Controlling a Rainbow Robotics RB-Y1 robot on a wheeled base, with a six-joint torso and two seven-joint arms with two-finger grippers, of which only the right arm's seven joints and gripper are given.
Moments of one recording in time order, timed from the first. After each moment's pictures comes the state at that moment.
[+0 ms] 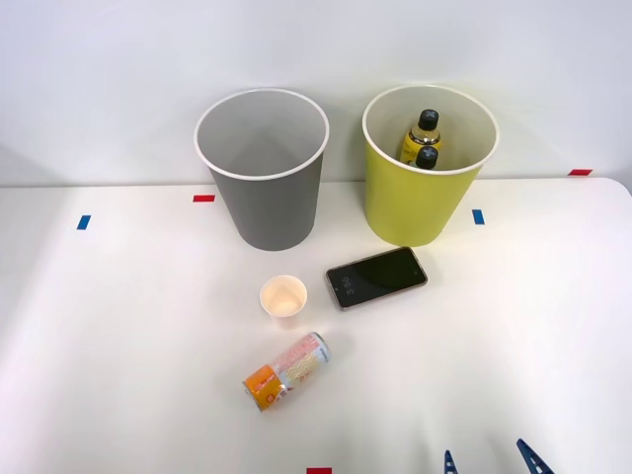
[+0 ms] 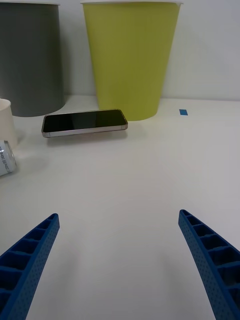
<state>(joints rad) 1.04 -0.29 0.39 -1.98 -0.07 -0.57 1.67</state>
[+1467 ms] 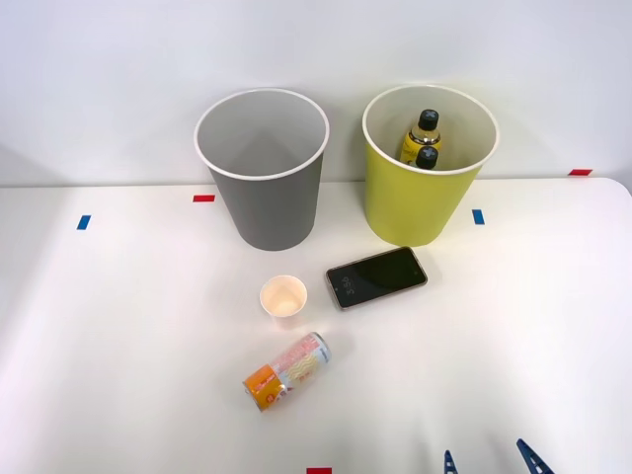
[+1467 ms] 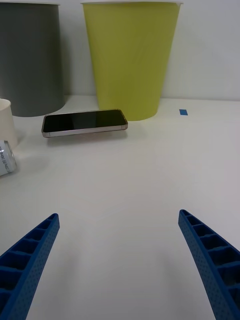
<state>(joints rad) 1.04 -0.29 0.39 -1.98 -0.07 -0.57 1.67</state>
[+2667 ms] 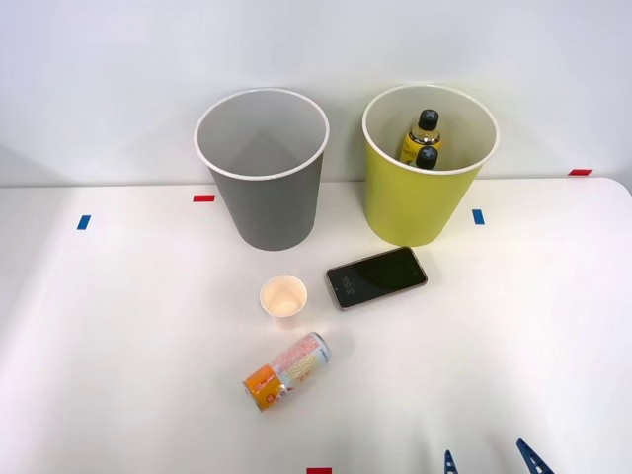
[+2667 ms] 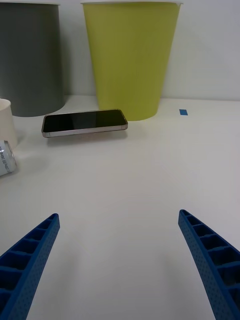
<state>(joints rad) 1.04 -0.29 0.39 -1.98 -0.07 -0.57 1.67</state>
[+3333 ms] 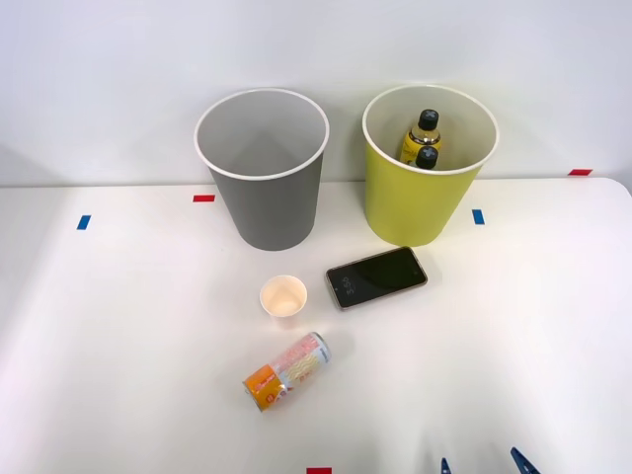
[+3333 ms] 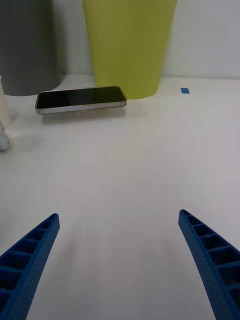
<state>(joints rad) 1.01 -0.27 0.38 -1.93 -0.07 -0.53 1.67</state>
